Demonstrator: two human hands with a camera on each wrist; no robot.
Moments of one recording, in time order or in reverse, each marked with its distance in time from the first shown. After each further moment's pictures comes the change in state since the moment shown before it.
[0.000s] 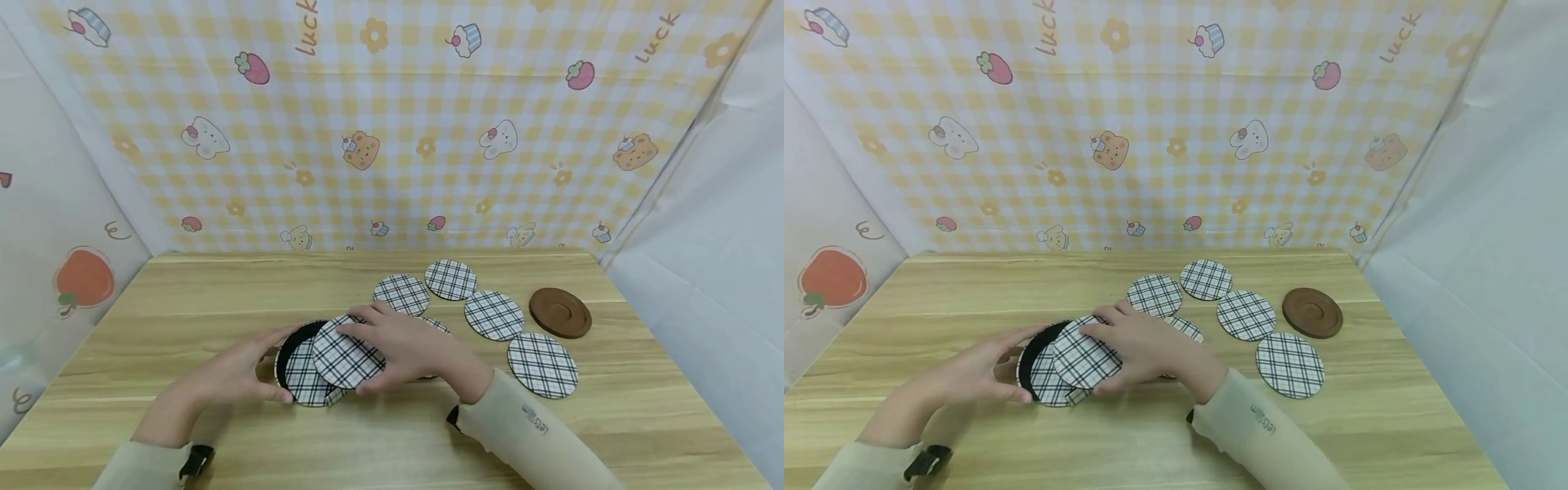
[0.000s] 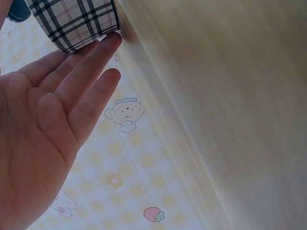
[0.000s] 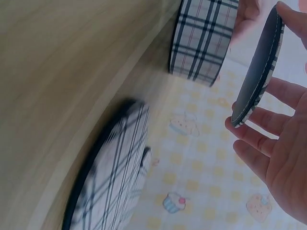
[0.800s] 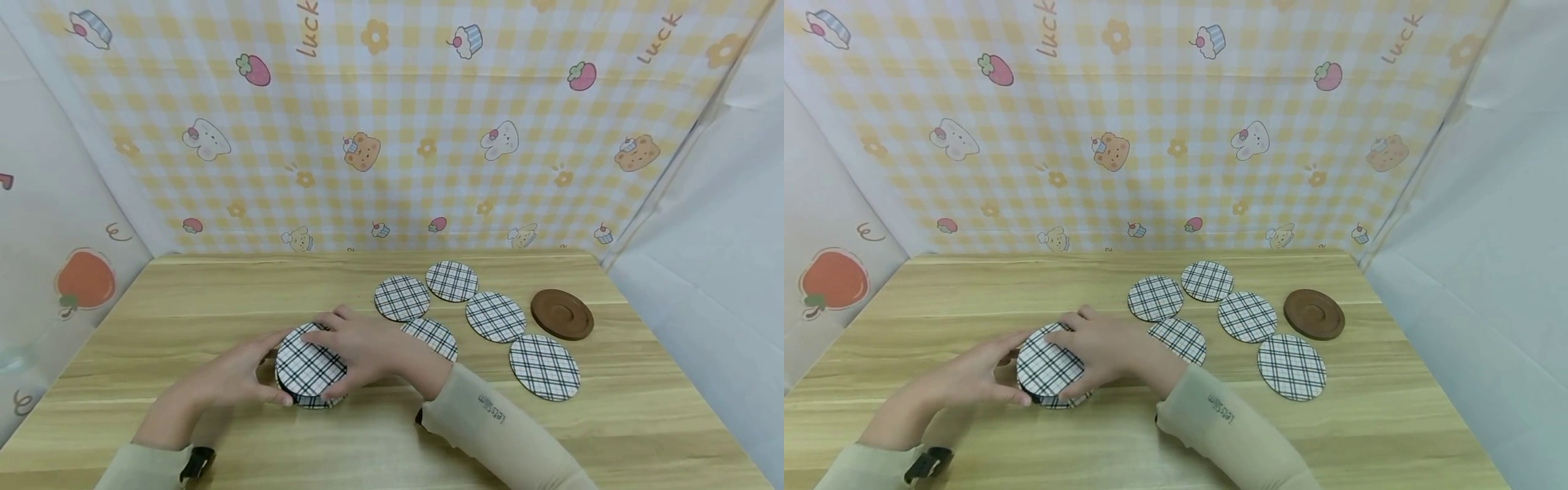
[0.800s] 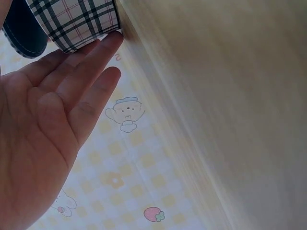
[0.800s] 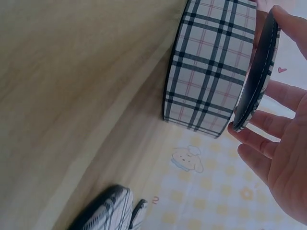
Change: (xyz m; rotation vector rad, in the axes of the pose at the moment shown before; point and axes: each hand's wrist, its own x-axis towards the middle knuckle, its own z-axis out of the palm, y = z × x) left_hand 0.002 -0.003 0.001 -0.030 -0.026 0.038; right_hand 0.048 -0.023 0.009 -0.118 -0.045 -0.068
